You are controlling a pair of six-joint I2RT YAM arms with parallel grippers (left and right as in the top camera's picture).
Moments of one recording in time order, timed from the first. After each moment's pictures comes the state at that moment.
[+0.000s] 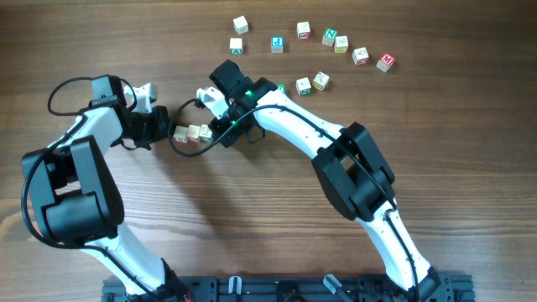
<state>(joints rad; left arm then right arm) 0.26 1.97 1.13 -0.49 0.52 -0.02 0.74 2.40 1.91 -0.70 -0.43 -0.09</state>
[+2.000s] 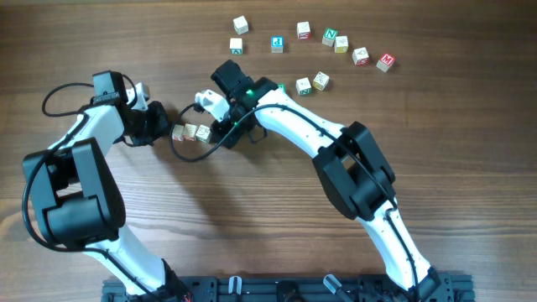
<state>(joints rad) 0.24 1.95 1.14 -0.49 0.38 -0.25 0.72 2.40 1.91 -0.73 -0.47 -0.18</state>
